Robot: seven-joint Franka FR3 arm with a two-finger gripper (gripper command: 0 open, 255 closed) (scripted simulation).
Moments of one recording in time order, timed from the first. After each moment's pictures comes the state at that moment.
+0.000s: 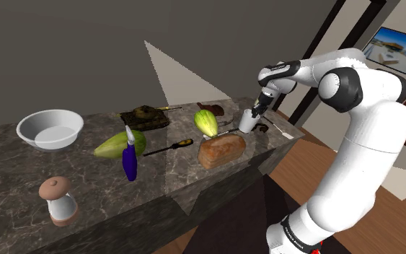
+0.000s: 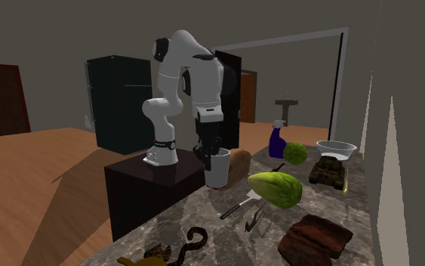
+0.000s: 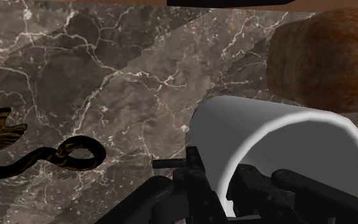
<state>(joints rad) -0.19 0.34 -0.45 -1.87 0.25 2.10 -0.69</state>
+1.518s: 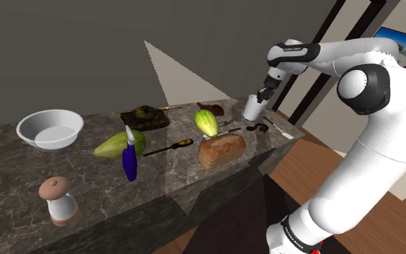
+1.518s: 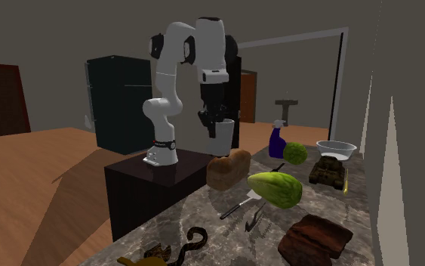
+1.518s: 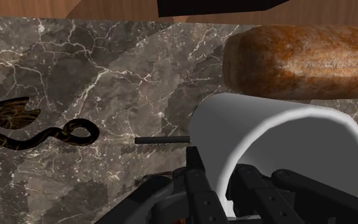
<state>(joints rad) -0.14 0.19 -0.45 -1.79 0.16 1.89 -0.58</state>
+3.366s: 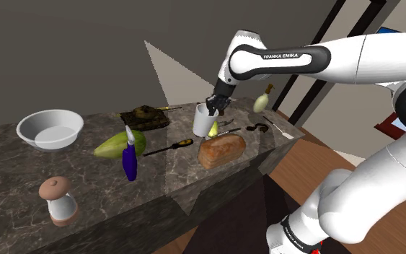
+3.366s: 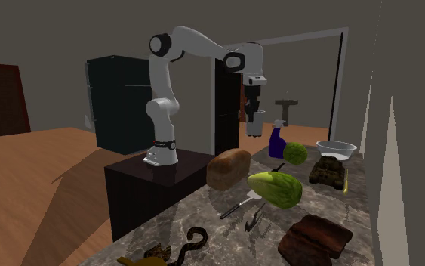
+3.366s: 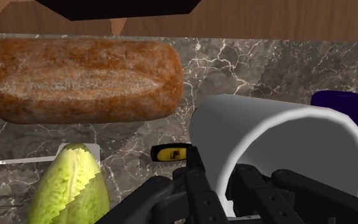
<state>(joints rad) 0.20 -0.09 -0.12 -2.12 0.09 2.02 0.11</state>
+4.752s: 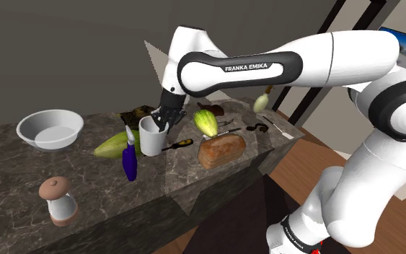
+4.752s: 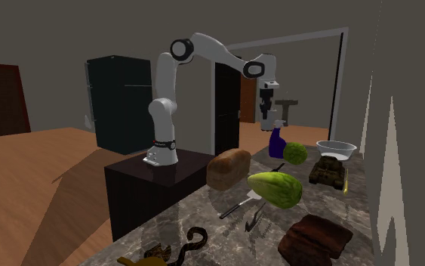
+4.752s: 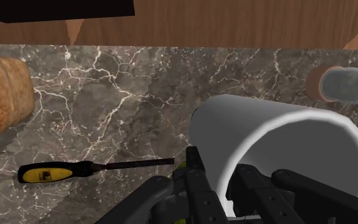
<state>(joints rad) 0.40 0.13 0.09 -1.90 0.09 2.06 0.52</state>
